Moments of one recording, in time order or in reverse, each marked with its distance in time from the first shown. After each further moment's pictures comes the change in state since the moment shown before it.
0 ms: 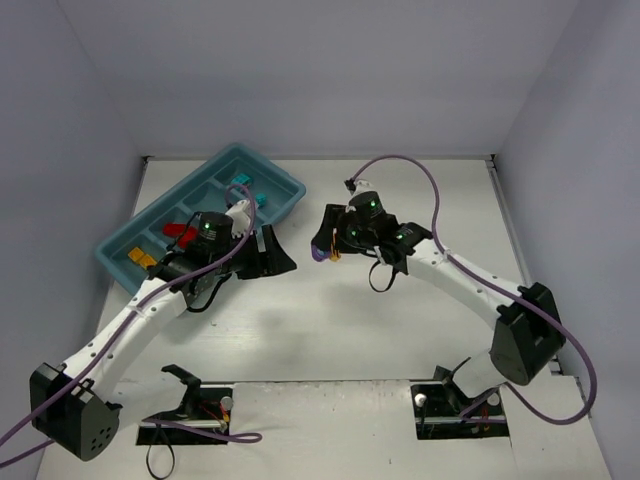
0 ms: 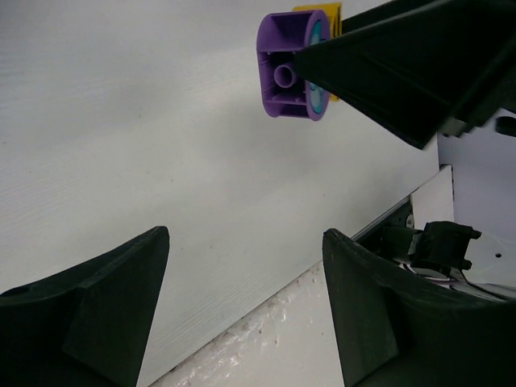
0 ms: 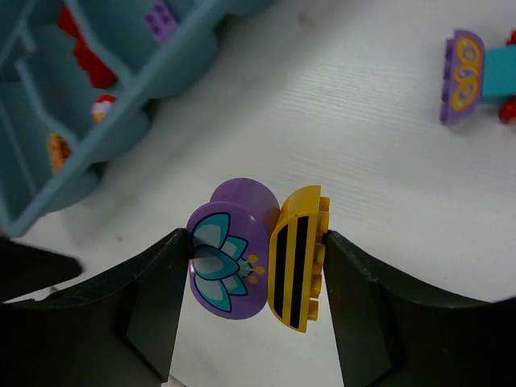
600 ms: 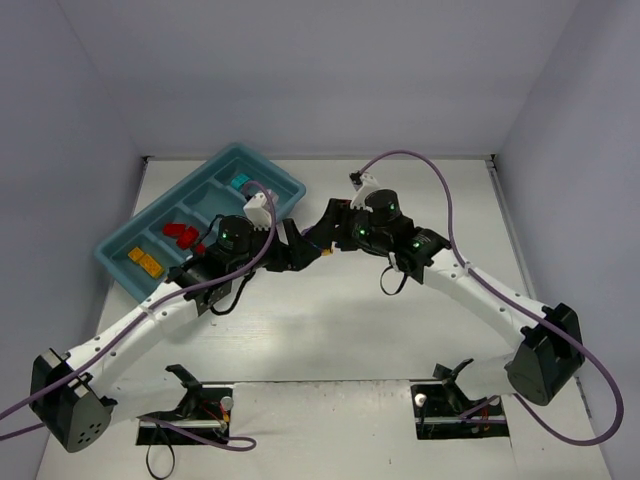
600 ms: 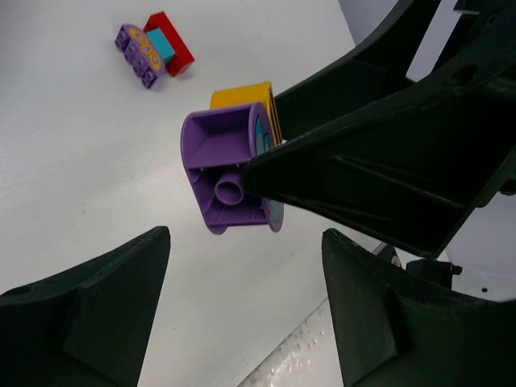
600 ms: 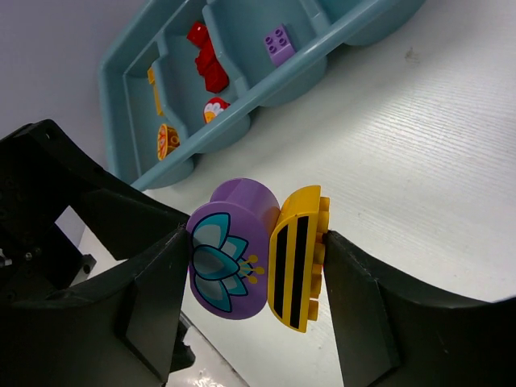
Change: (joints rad) left arm -0.182 0.028 -0.019 0.305 -0.161 -0.041; right arm 0.000 -0.153 -0.033 0.138 -0.182 0.013
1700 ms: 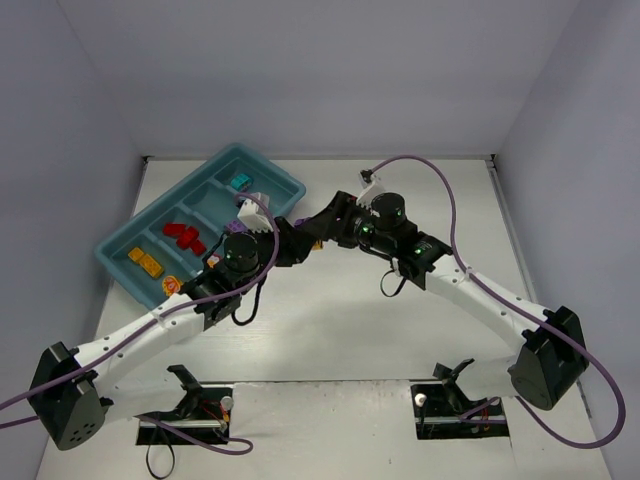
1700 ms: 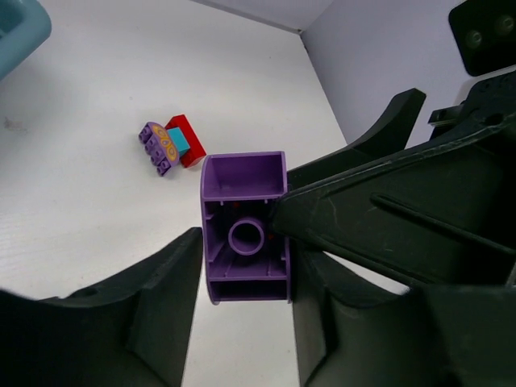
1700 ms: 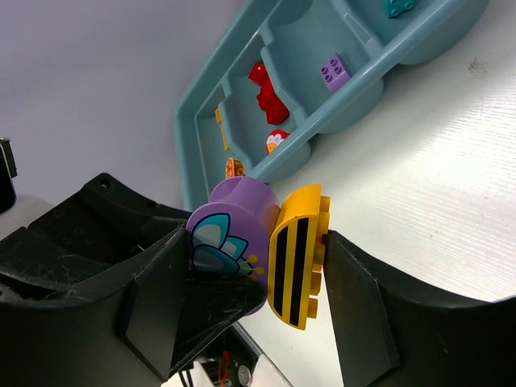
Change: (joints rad) left arm -0.106 -0.010 -0.142 0.356 -0.341 -0.059; right arm -0.002 -0.034 -0.076 0.183 -0.026 0.220
